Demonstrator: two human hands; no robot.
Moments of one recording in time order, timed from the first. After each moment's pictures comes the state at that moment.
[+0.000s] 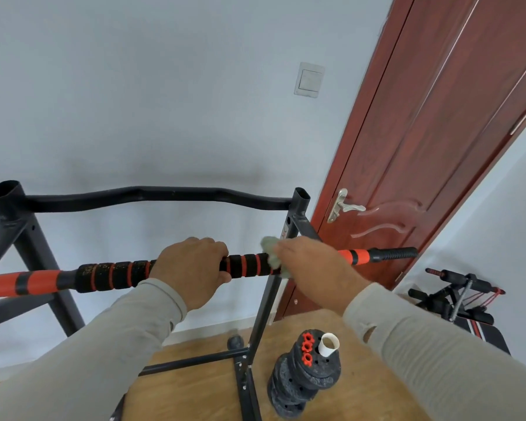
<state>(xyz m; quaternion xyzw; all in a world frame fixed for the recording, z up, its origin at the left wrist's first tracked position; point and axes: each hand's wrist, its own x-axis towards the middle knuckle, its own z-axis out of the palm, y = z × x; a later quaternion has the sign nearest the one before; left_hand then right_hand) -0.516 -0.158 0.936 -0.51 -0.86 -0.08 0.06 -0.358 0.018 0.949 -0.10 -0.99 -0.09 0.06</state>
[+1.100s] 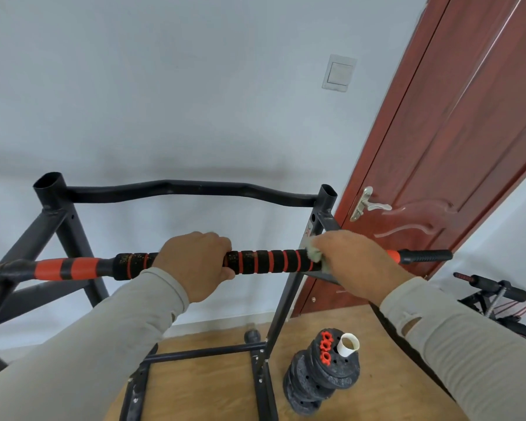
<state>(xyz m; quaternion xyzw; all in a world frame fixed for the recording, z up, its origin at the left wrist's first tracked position) -0.534 -0.188 0.947 -0.49 -0.87 -0.03 0.02 -0.361 0.042 0.952 -0.19 -0.98 0.00 -0.02</state>
